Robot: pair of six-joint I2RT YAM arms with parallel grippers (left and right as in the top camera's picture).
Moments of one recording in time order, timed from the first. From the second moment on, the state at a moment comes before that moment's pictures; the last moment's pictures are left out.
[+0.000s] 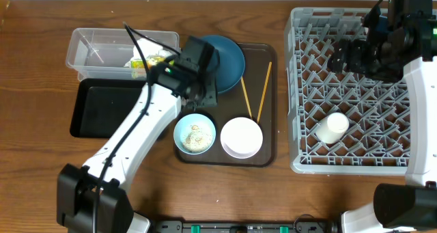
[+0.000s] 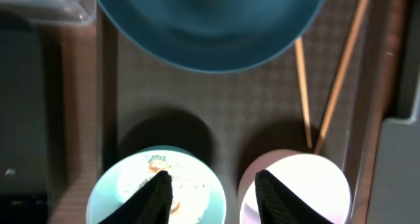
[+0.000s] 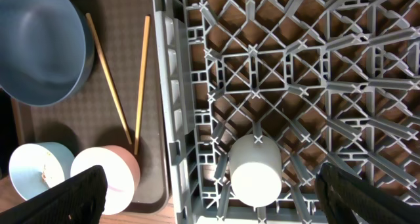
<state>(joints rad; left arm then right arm) -0.44 1.63 1.33 -0.90 0.03 -0.50 -0.05 1.70 1.89 -1.42 -0.16 0.12</state>
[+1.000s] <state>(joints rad) -0.53 1.78 1.23 -0.81 -0.01 -0.64 -0.05 1.70 1.89 -1.43 -0.18 0.12</state>
